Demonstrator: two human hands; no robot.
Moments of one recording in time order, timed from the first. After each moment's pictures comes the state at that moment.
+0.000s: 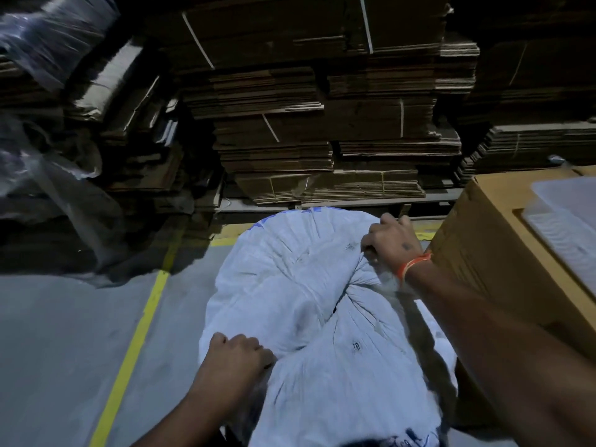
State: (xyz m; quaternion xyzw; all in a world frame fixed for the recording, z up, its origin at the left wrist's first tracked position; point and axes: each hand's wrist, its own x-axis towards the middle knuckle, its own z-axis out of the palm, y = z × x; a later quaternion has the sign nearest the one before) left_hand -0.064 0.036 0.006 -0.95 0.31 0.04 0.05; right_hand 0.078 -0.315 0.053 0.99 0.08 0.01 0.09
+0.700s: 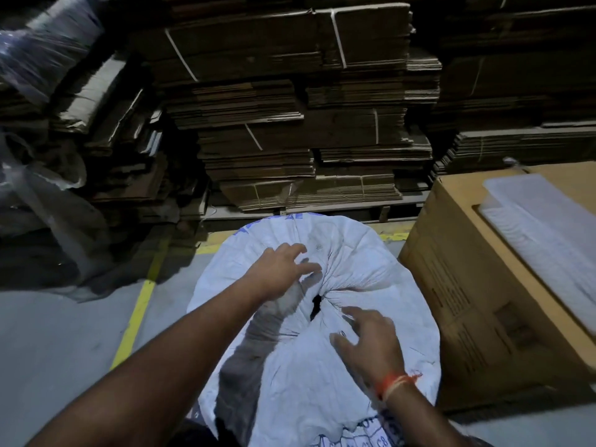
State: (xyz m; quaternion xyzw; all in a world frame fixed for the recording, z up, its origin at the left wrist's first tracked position) left_hand 0.067 -0.067 0.057 -0.93 0.36 0.11 0.03; right_hand -0.107 -0.250 0.002 0.95 -0.14 0.00 -0.28
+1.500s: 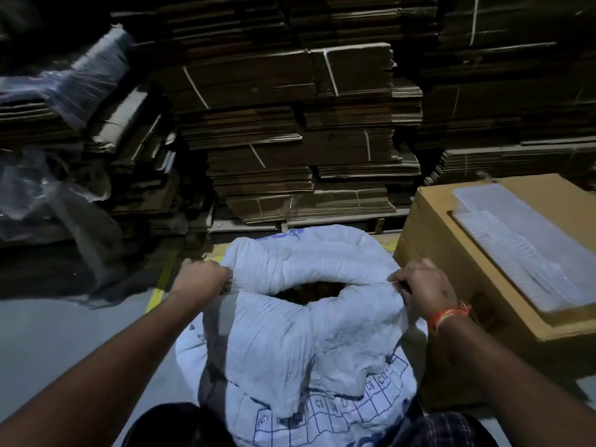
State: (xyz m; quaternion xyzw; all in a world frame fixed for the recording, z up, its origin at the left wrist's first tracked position) left_hand 0.017 0.056 0.105 -0.97 0.16 0.06 0.19; right_hand -0.079 -0.385 0.055 0.99 -0.04 0.11 -0.08
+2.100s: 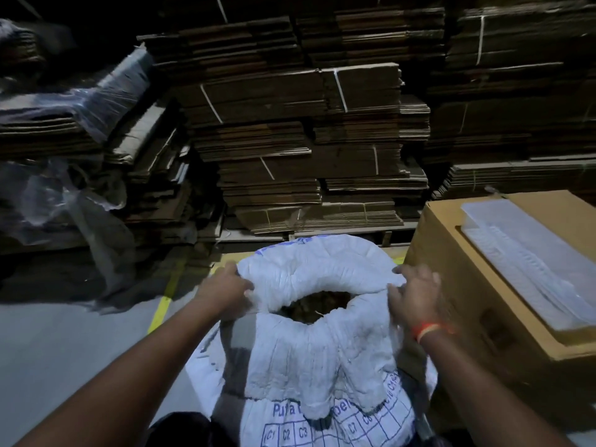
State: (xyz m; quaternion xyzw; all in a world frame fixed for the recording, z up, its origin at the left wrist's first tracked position) left_hand 0.011 0.041 0.108 -0.98 0.15 0.13 0.05; right_hand -0.076 -0.331 0.070 0.94 -0.21 0.17 -0.21
